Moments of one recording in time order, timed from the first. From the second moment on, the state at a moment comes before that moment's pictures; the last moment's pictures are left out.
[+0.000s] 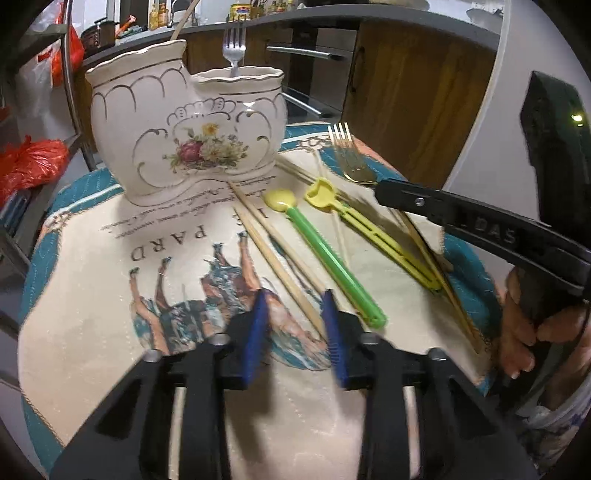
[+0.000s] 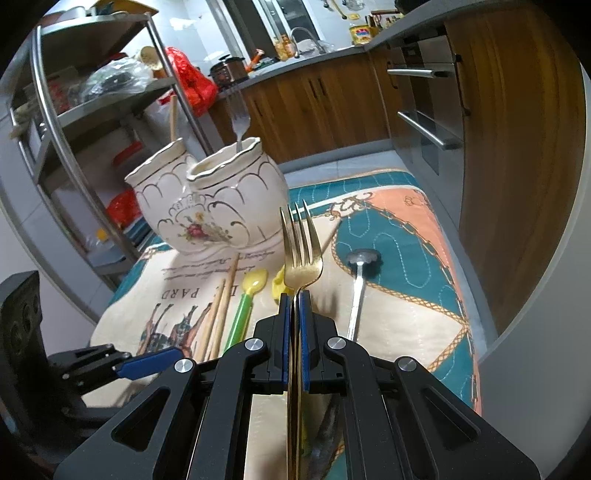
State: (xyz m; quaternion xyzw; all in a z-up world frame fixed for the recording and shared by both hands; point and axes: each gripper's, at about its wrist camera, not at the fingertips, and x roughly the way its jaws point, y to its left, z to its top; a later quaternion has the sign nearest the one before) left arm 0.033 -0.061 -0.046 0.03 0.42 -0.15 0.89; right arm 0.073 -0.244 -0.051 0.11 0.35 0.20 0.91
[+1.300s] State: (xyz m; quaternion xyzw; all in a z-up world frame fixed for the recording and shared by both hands) left arm 0.022 -0.021 -0.045 0.11 0.43 -0.18 0.88; right arm 0.078 -0.239 -0.058 0.08 0.41 0.20 0.89
